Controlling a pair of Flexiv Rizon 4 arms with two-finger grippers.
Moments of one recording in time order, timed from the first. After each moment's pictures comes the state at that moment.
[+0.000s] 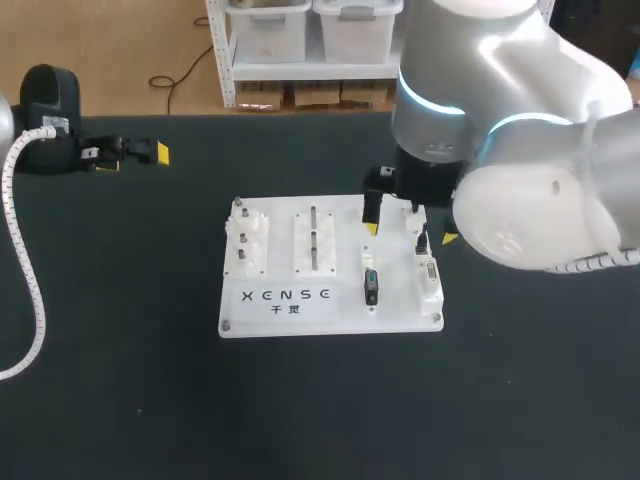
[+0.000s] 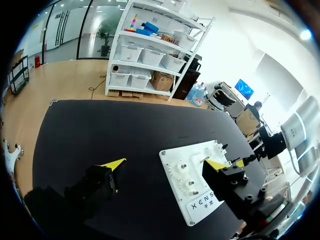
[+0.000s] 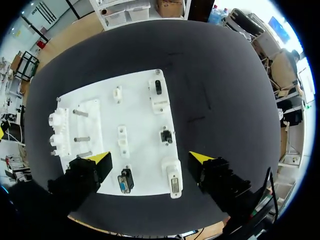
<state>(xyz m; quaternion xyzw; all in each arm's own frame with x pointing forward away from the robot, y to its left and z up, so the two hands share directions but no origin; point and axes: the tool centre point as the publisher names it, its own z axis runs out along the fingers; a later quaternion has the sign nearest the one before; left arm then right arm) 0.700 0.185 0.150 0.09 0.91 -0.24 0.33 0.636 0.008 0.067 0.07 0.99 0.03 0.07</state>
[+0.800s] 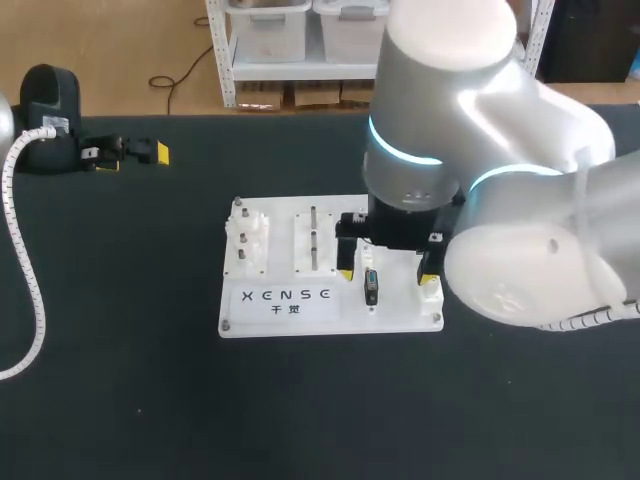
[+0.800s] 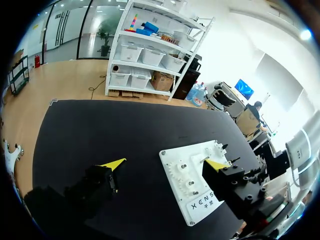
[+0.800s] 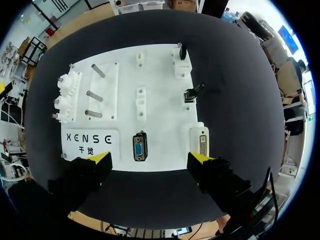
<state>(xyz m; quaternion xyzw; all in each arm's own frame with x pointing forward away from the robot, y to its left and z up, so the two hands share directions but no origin) 0.700 0.185 0.150 0.09 0.91 -0.24 0.33 0.579 0.042 0.051 0.02 1.00 0.03 0.05</state>
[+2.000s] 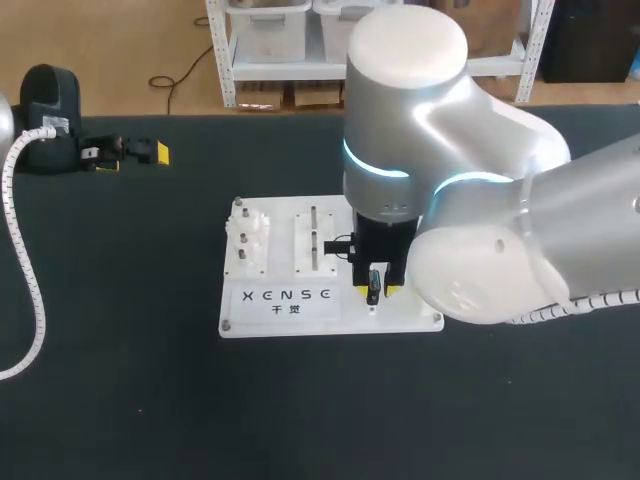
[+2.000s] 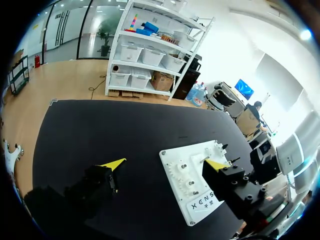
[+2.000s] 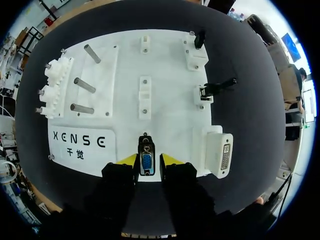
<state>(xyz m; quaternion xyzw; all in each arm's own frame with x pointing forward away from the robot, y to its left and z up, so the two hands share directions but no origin) 0.700 0.185 0.150 0.09 0.91 -0.24 0.33 0.584 0.051 0.017 0.00 1.00 0.01 0.03</state>
